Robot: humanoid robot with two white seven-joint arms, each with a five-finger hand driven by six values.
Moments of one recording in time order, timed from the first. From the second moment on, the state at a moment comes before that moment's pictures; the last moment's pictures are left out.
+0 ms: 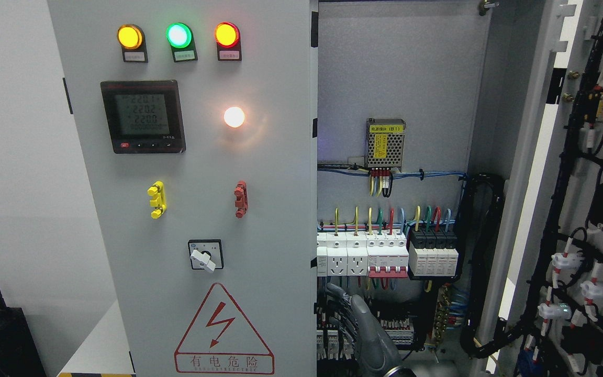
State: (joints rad) left arm 0.07 -0.04 0.00 -0.04 -0.06 -0.06 -0.15; right arm -0.48 -0.11 0.41 -1.49 -0.43 0.10 0.06
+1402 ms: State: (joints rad) left arm 0.07 -0.04 0.00 -0.04 -0.06 -0.06 -0.15; right arm -0.52 -0.13 0.43 -1.47 -0.48 0.13 0.09
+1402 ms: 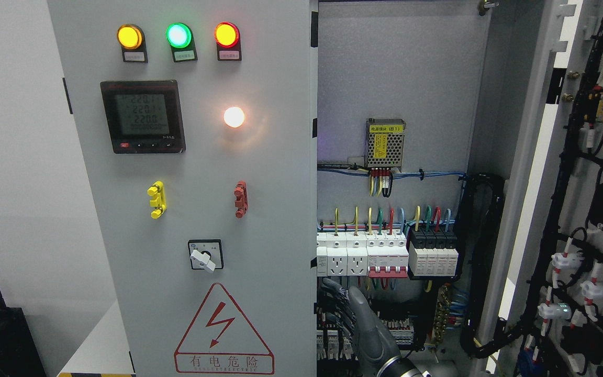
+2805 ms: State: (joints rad) left arm 0.07 -0.04 0.00 -0.04 -0.06 -0.06 -0.15; right arm -0.57 -0.13 0.45 -1.47 -0.55 0.19 0.12
